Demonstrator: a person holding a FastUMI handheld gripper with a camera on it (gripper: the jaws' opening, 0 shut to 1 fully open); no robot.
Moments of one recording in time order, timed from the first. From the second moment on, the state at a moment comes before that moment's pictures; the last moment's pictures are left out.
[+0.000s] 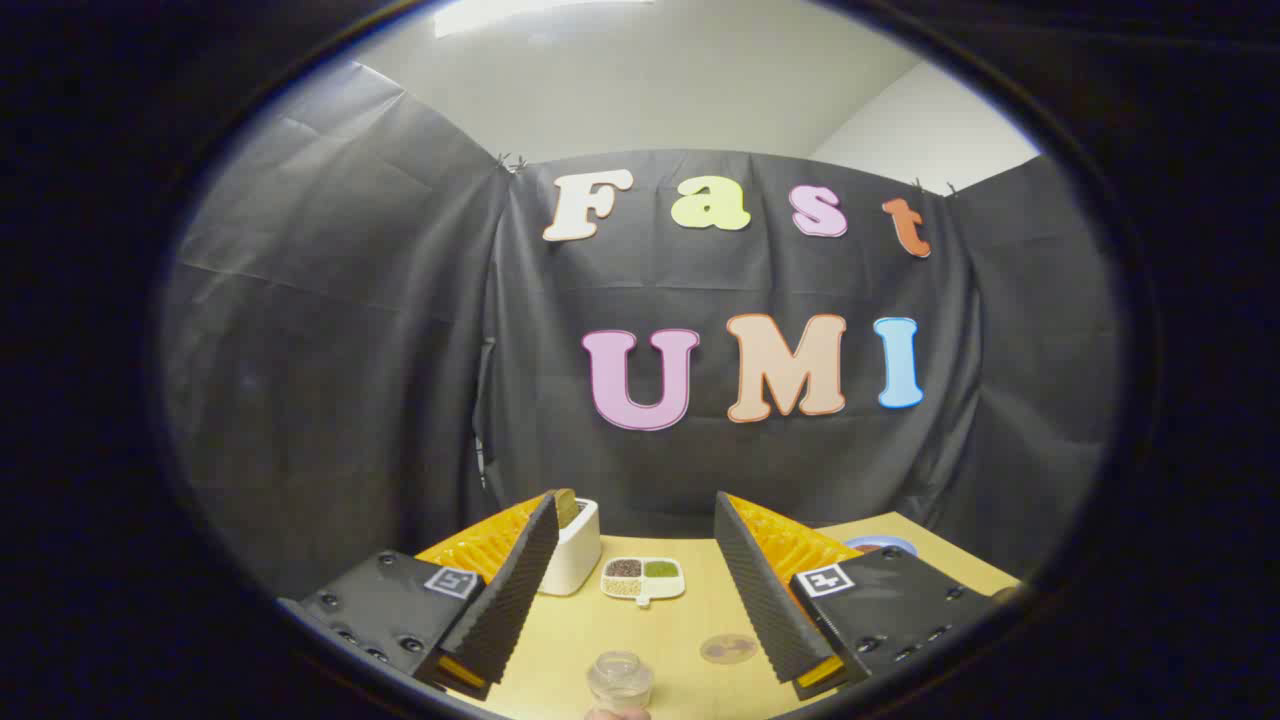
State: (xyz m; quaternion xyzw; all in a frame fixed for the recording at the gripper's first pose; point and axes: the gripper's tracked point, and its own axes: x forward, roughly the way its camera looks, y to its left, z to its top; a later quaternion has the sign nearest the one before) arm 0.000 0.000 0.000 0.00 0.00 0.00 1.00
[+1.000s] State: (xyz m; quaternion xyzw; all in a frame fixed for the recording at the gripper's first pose) arm -0.004 -0.020 -0.064 0.01 0.05 -0.03 1.00
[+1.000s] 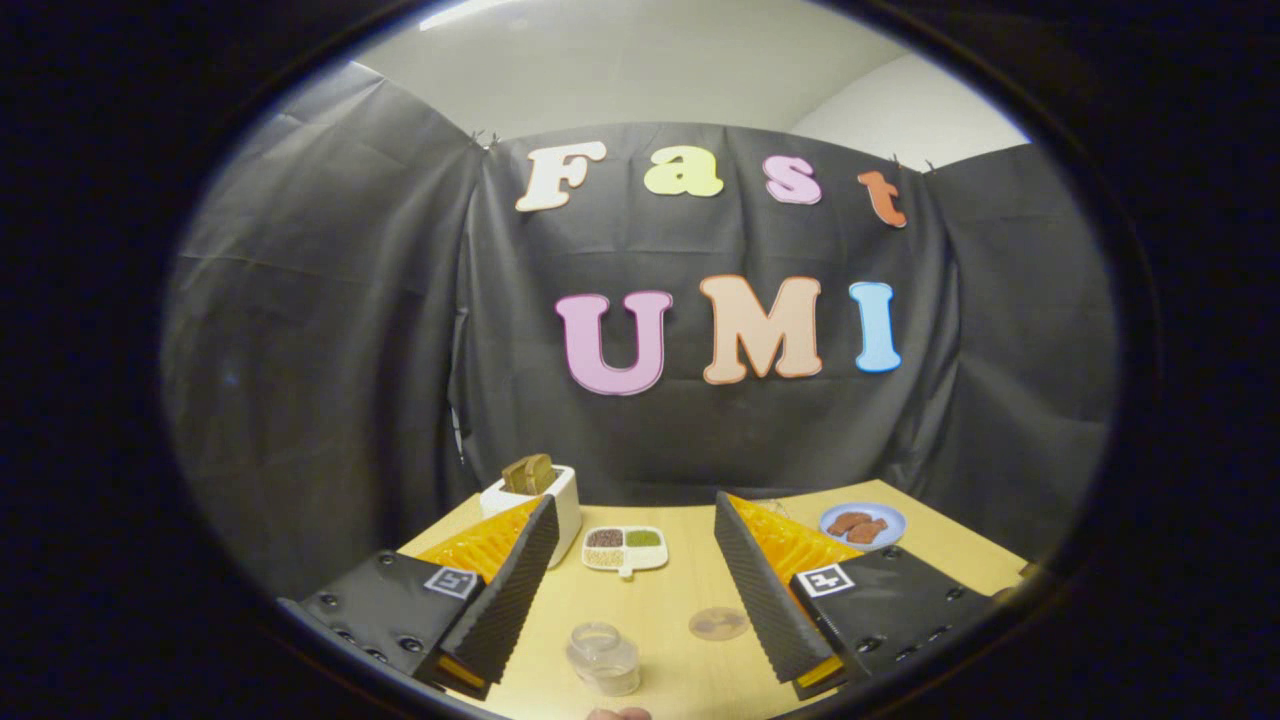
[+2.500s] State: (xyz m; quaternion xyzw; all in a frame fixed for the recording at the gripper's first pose) arm -0.013 0.012 -0.294 -0.01 0.30 0.00 0.96
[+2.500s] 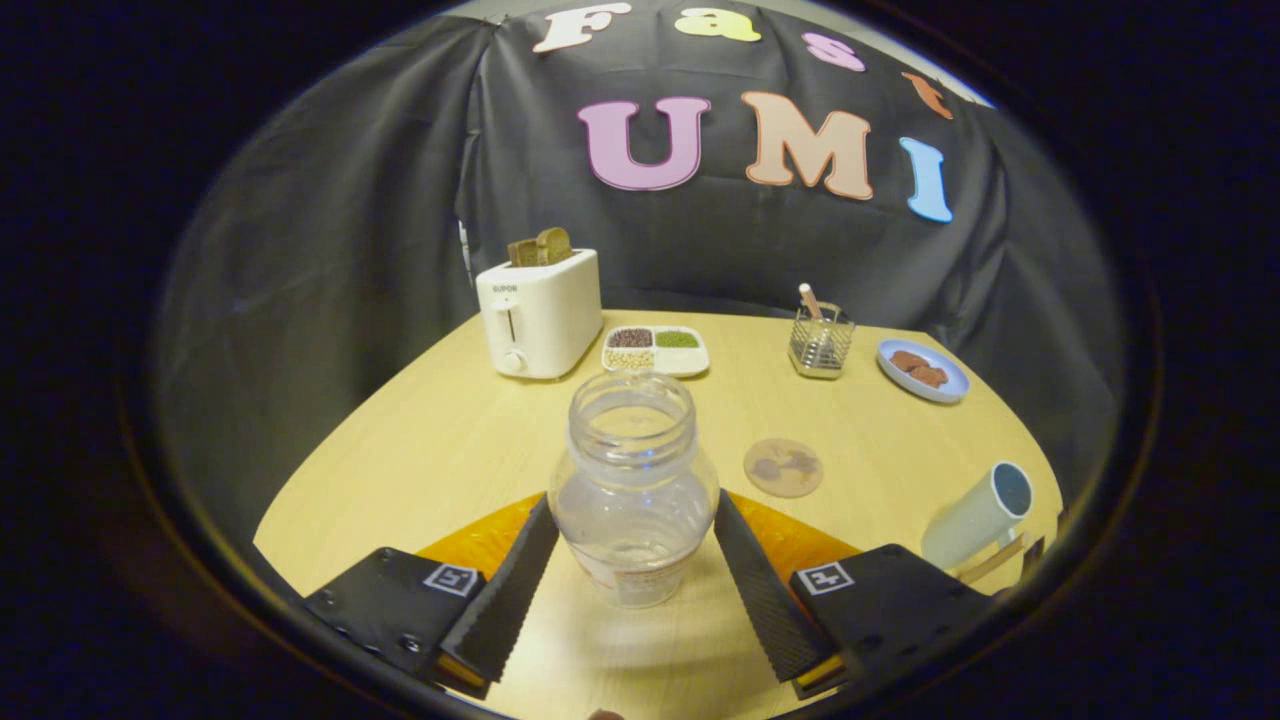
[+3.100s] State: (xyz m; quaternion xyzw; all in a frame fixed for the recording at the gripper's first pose) arm -0.011 0.007 -0.295 0.05 0.32 -0.03 0.94
